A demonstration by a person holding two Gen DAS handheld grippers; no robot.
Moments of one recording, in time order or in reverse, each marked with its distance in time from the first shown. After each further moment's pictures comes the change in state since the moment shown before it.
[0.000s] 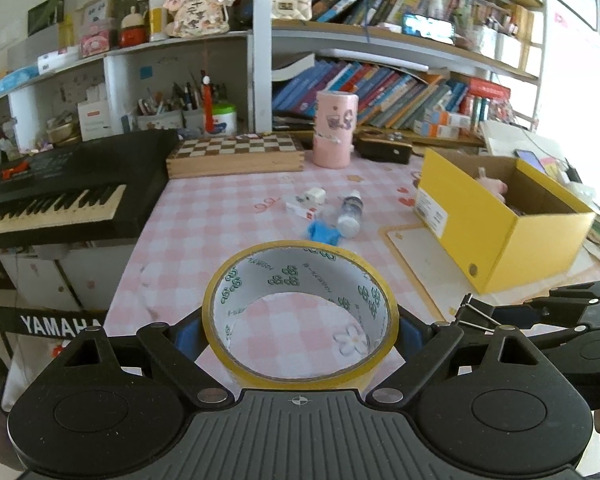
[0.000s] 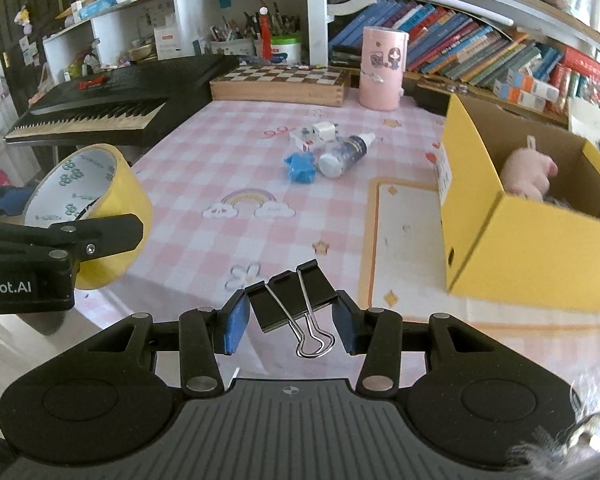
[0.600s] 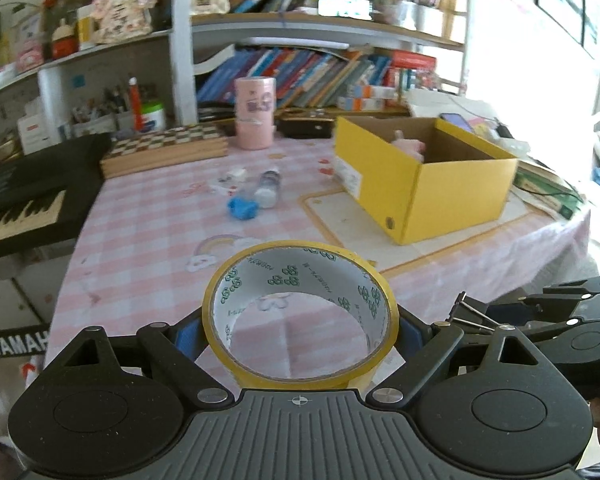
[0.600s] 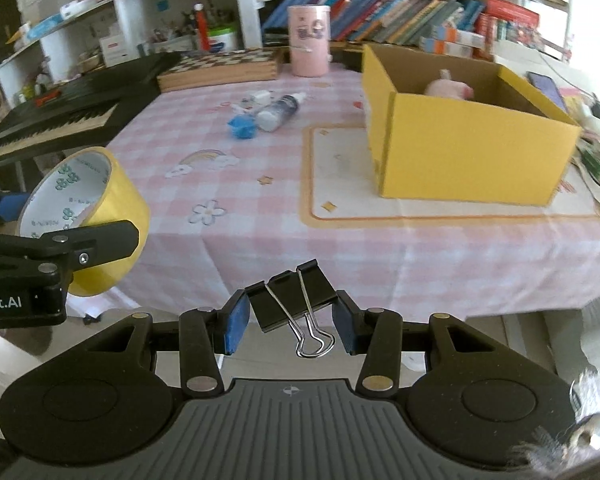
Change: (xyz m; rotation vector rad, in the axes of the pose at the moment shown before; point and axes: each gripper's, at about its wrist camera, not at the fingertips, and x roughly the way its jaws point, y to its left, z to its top) left arm -0.023 -0.045 -0.027 0.127 0.029 -0.163; right arm -0.051 -0.013 -0.063 0.164 0.024 -0.121
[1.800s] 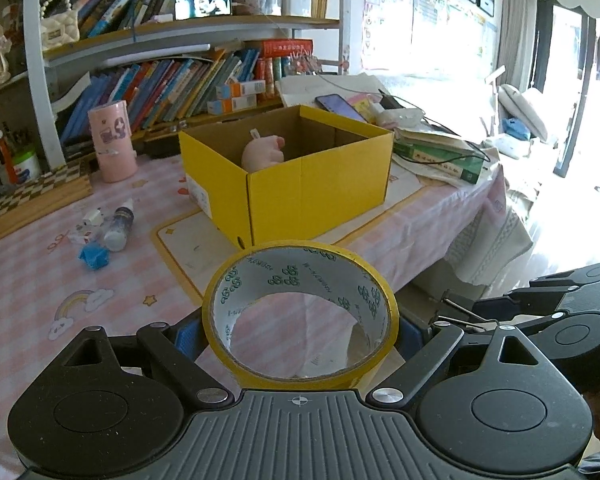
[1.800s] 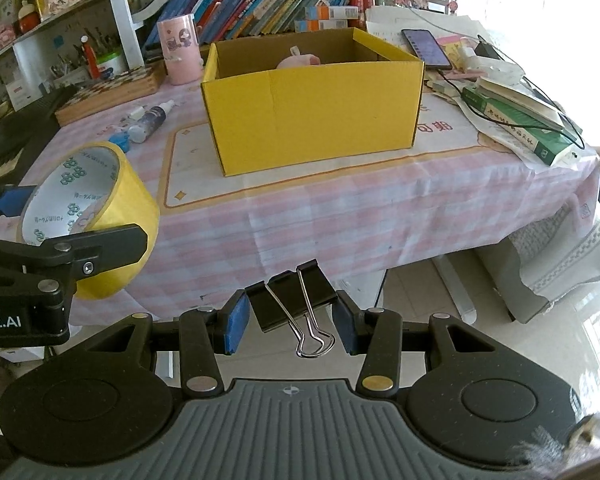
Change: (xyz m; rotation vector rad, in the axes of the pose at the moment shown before) left arm 0.040 -0.100 0.026 0.206 0.012 -0.238; right arm -0.033 -0.091 -0.031 0.203 0.000 -0.185
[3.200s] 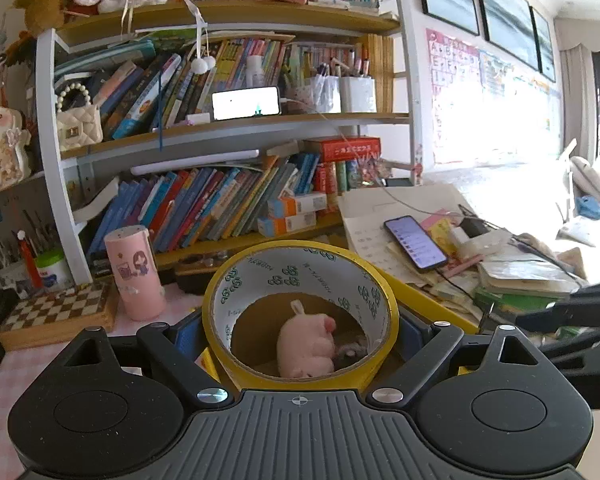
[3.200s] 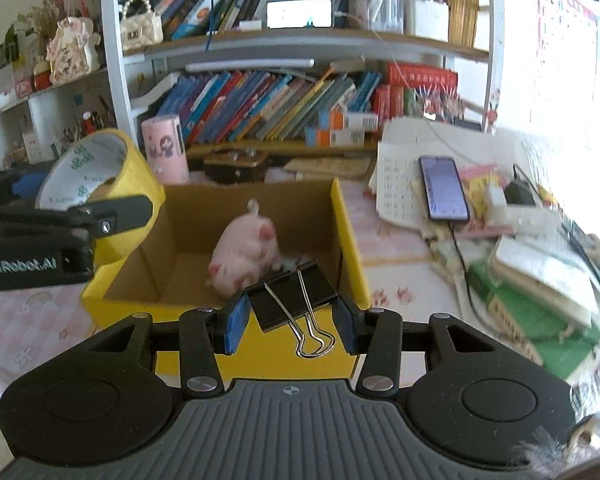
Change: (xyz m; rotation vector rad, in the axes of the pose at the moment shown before) left arm 0.108 -0.015 0.156 -0.039 -0.269 0.246; right arm 0.054 -0.114 0.185 -0.168 -0.238 0.117
